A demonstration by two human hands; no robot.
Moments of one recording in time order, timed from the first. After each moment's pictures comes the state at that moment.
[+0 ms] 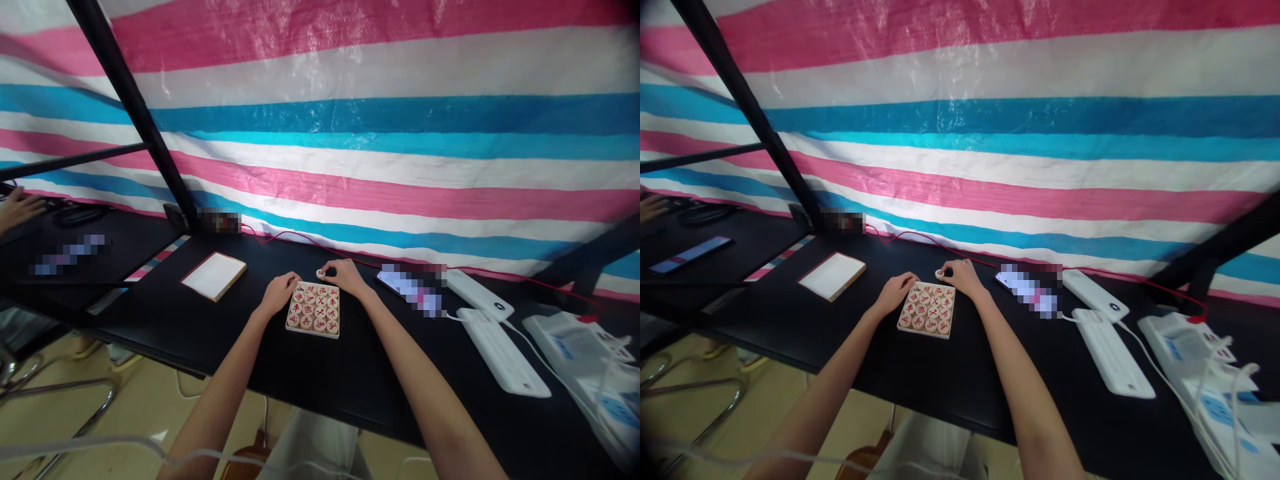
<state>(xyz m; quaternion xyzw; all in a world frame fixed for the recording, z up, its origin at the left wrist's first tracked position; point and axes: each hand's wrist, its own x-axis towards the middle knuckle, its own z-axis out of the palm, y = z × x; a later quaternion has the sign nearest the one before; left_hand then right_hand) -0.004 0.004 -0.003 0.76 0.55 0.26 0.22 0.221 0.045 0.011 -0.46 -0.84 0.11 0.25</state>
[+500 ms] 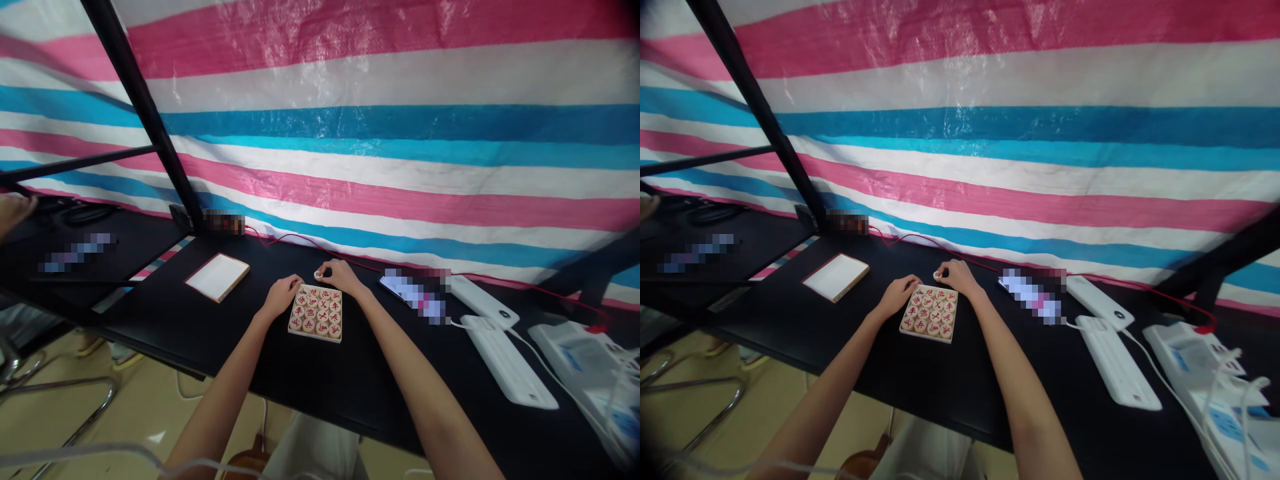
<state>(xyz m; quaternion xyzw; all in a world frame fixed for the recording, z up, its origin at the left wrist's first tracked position) -0.003 0.002 0.001 0.75 0.56 0.26 0.23 0.203 0.055 0.015 -0.45 -0.85 0.12 0.25</state>
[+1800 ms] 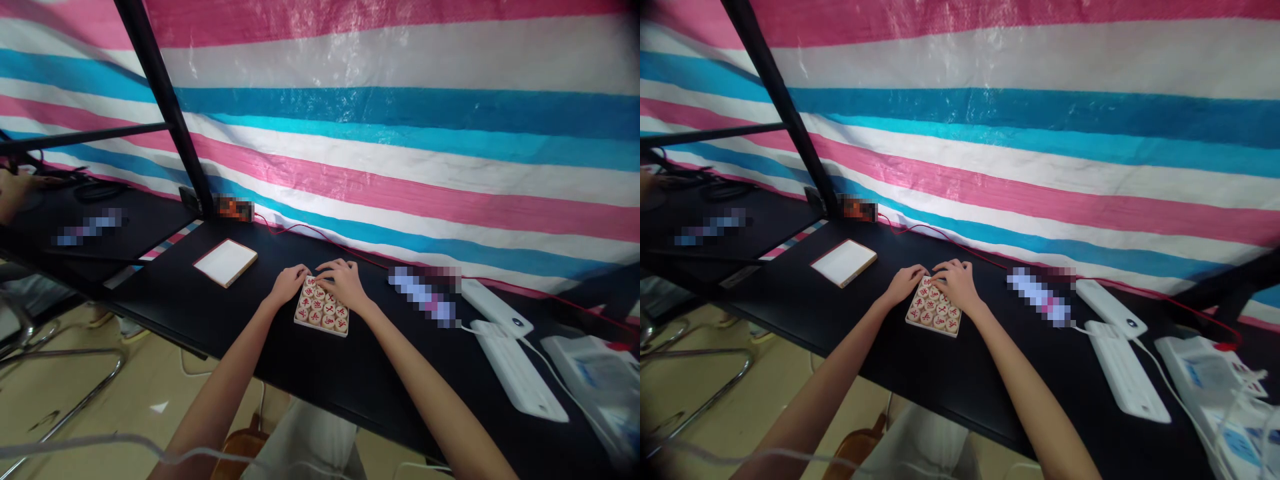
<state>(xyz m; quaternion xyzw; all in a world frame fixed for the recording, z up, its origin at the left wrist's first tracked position) -0.006 0.009 -0.008 0.74 0.55 0.30 0.24 0.180 0.001 0.030 -0.44 -0.87 0.04 0.22</state>
